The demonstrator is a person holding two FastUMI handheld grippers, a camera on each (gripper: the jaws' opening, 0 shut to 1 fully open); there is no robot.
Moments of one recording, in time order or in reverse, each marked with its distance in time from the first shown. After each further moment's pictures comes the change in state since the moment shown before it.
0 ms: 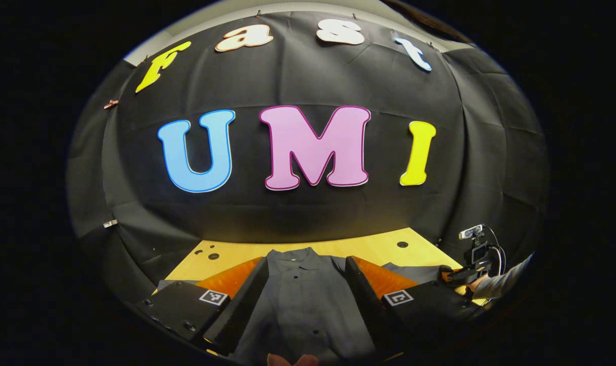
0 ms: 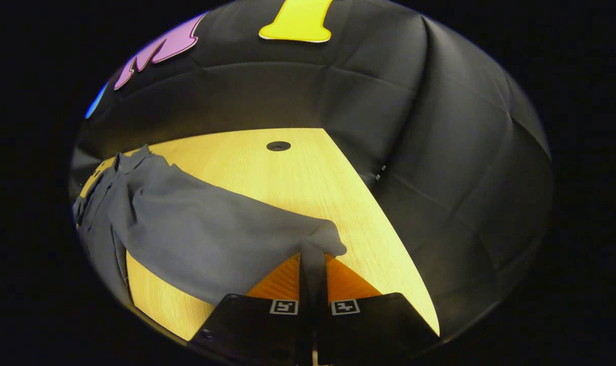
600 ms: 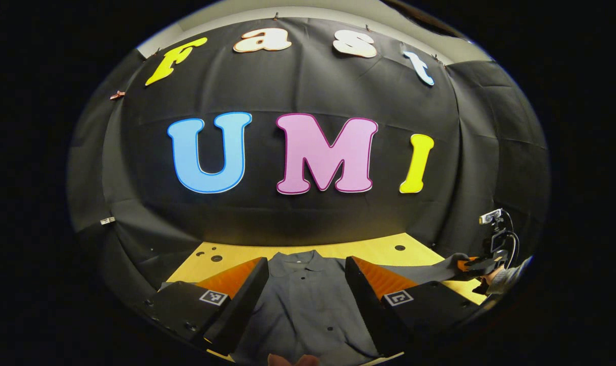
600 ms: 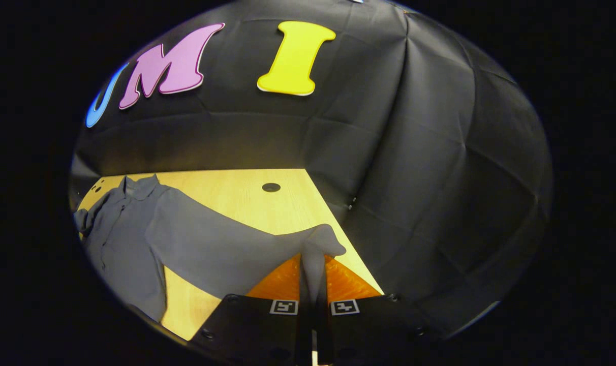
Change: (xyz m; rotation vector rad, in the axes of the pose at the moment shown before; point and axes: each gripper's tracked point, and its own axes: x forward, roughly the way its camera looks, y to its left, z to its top) left arm -0.025 0.067 -0.004 -0.040 -0.039 -0.065; right arm -0.134 -0.006 0.054 0.024 -0.202 -0.126
